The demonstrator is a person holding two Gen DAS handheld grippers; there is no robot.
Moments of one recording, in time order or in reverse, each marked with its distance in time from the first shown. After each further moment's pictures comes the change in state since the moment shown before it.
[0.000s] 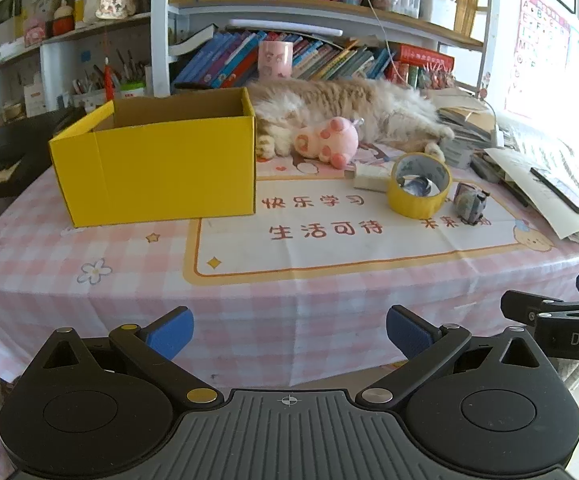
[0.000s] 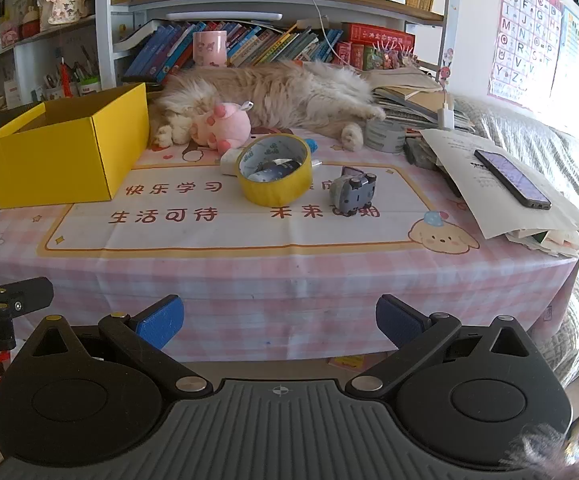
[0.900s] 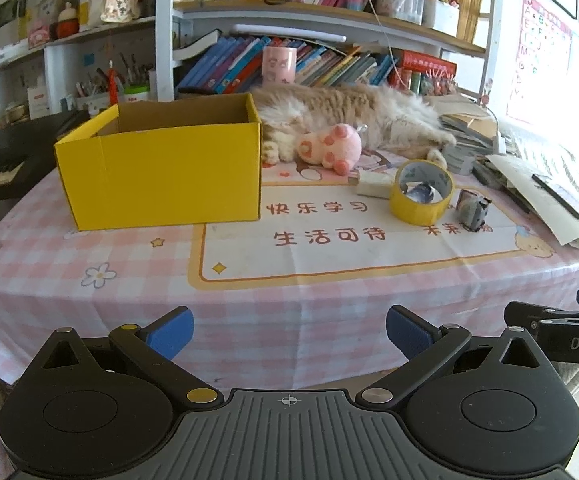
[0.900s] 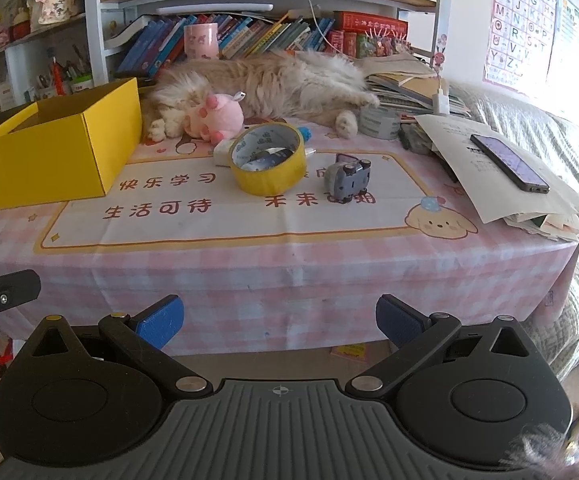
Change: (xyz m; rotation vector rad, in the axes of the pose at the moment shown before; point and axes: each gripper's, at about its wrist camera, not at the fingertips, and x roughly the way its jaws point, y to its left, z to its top) left arm -0.001 0.004 0.002 -0.006 -0.015 0.008; right arm 0.000 -0.005 -0.003 0.034 0.028 -0.004
